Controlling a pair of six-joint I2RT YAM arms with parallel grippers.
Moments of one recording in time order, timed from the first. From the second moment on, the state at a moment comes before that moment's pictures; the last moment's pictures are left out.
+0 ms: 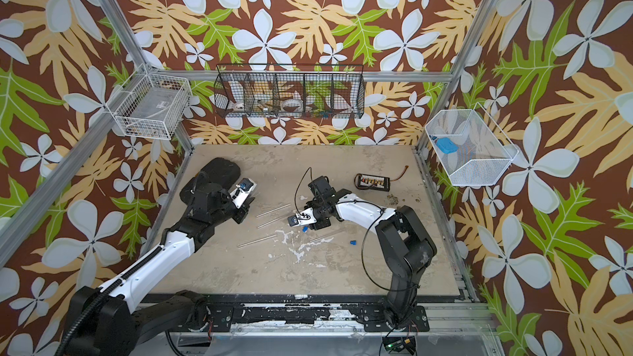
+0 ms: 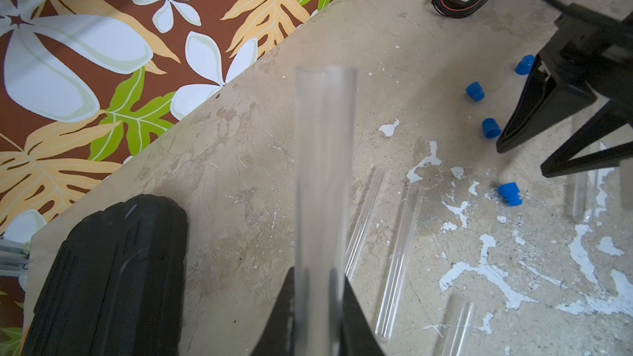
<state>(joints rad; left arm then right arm) -0.28 1.13 0.70 -0.08 0.19 0.42 0.60 1.81 1.19 -0.50 -0.28 -1.33</state>
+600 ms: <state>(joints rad) -0.28 1.10 0.69 -0.08 0.21 0.42 0.65 1.89 1.21 -0.54 -0.22 -1.36</state>
